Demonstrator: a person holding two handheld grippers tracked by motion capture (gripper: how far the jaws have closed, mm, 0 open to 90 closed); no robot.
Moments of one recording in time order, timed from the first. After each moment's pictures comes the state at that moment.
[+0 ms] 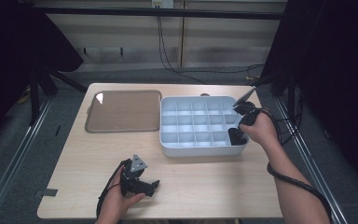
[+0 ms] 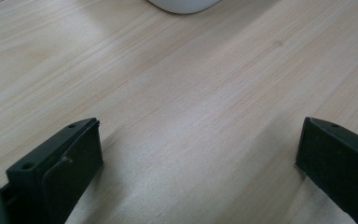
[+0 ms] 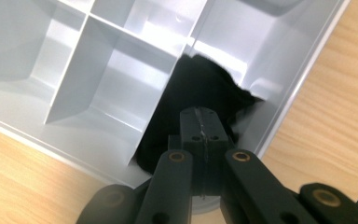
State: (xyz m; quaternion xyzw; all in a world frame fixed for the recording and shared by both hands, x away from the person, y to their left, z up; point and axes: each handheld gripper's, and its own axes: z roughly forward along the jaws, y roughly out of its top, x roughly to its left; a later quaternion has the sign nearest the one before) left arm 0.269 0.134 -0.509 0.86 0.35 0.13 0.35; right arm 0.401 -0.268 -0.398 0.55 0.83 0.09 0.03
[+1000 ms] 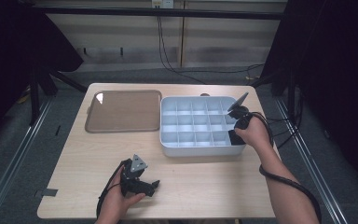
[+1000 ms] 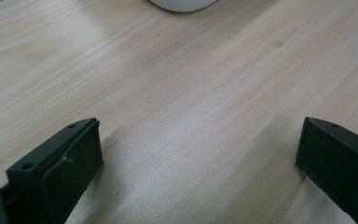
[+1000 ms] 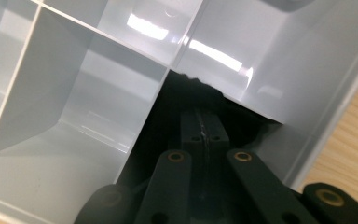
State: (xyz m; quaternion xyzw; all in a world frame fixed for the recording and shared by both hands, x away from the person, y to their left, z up) left arm 0.269 0.133 -0.510 0.86 0.34 0.13 0.35; right arm 0.410 -0.261 -0.430 0.55 0.83 0.07 0.04
